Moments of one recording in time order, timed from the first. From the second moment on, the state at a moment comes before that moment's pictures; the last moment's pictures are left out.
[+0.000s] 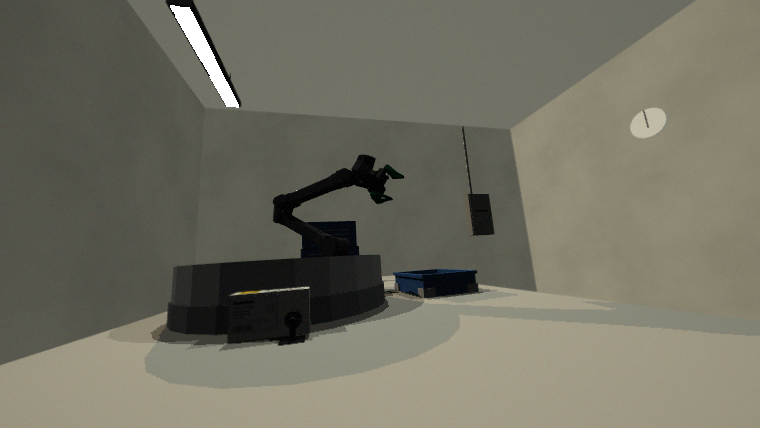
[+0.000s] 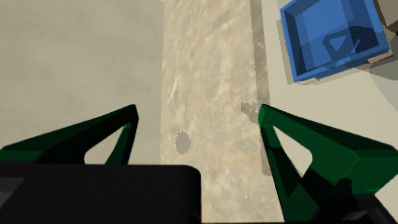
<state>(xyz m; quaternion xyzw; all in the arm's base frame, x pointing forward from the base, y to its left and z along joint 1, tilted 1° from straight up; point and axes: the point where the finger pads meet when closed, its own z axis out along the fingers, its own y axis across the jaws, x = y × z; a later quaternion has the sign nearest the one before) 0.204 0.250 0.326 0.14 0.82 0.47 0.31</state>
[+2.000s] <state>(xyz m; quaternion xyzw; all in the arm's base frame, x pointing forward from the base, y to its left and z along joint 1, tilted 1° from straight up) 0.342 -0.120 0.214 -0.06 1.00 0.00 0.00</state>
